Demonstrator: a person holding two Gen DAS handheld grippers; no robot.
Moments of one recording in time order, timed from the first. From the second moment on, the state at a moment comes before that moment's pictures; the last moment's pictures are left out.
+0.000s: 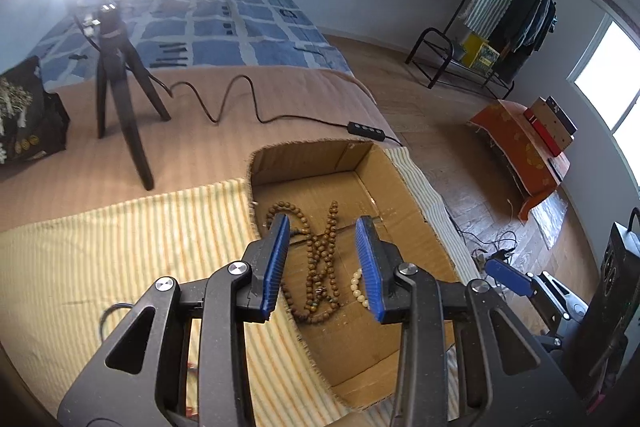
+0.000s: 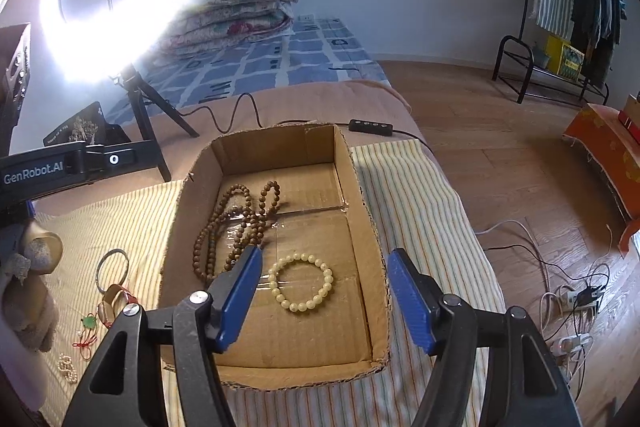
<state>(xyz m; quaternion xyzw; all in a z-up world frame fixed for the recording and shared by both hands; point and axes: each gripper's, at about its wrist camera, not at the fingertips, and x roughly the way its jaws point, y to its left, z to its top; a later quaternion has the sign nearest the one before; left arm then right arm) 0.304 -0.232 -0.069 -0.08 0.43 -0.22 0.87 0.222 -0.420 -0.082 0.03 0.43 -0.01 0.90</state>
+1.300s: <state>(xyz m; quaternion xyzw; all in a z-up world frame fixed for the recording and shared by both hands) 0.194 -0.018 -0.110 -0.03 0.47 -0.14 0.87 0.203 -0.246 -0.099 -0.04 0.46 0.16 0.87</state>
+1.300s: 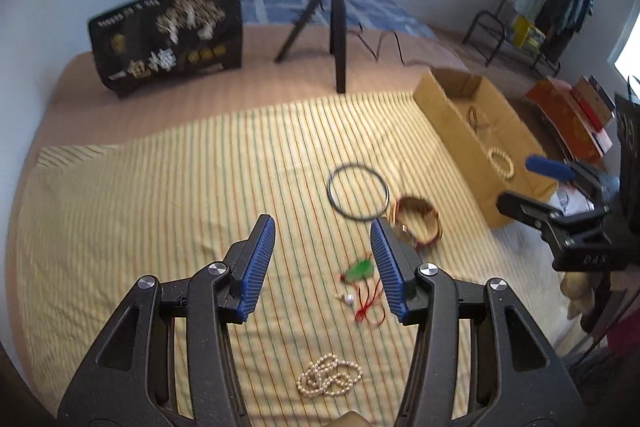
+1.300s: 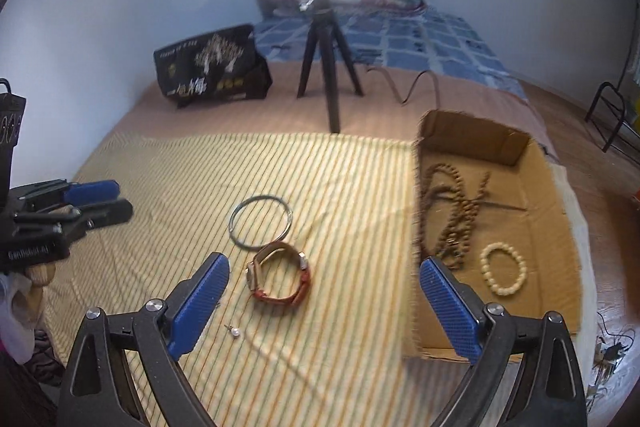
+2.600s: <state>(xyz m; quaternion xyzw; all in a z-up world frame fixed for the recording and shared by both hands) 0.204 -0.062 -0.194 0.05 0.54 -0.24 0.81 0.224 -0.204 -0.159 -0.11 0.51 0.22 0.82</state>
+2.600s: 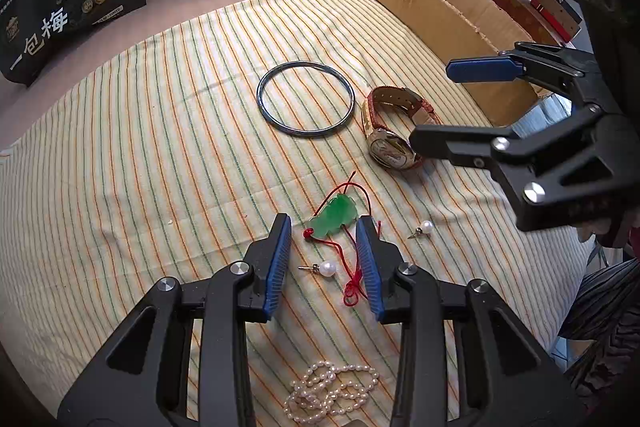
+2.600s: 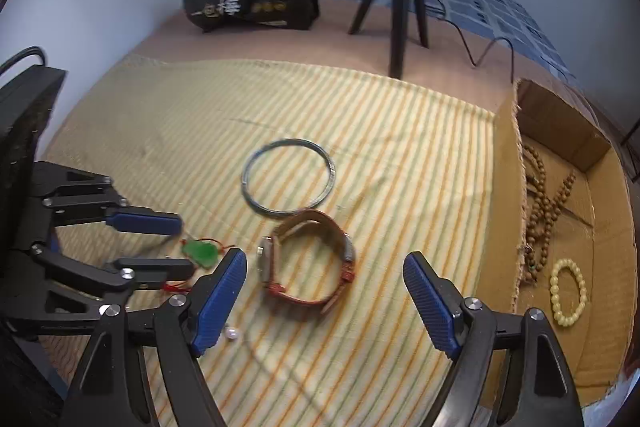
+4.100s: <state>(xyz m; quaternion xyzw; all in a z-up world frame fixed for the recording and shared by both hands) 0.212 -0.050 -0.149 0.02 0.47 -0.21 0.86 0.227 -0.198 -0.153 -0.08 0.52 0.23 0.82</state>
